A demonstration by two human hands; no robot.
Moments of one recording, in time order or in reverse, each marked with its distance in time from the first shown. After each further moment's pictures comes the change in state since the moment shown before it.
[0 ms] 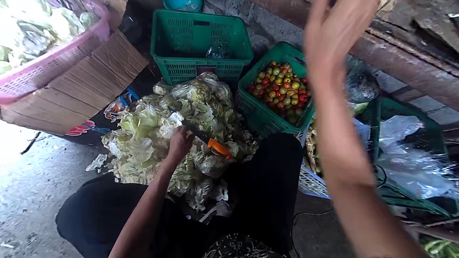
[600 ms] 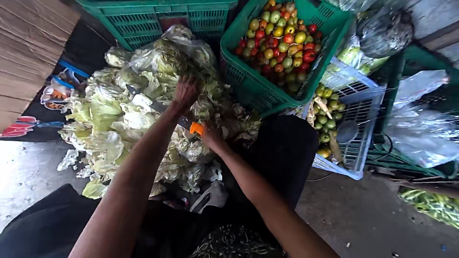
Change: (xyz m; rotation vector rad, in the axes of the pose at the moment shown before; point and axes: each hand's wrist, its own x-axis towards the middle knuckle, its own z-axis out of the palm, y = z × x) left_hand 0.156 0.038 0.089 0.606 -0.204 0.331; right_hand -0.310 -0.061 0.236 0.311 -1.258 0.434
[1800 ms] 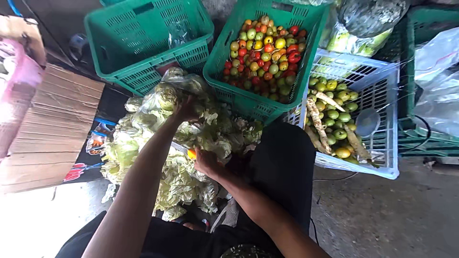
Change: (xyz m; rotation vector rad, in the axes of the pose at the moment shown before) left_hand 0.049 -0.009 -0.027 0.058 -0.293 -0.270; right_hand -0.017 -0.041 -0.002 0.106 -0.154 -0.063
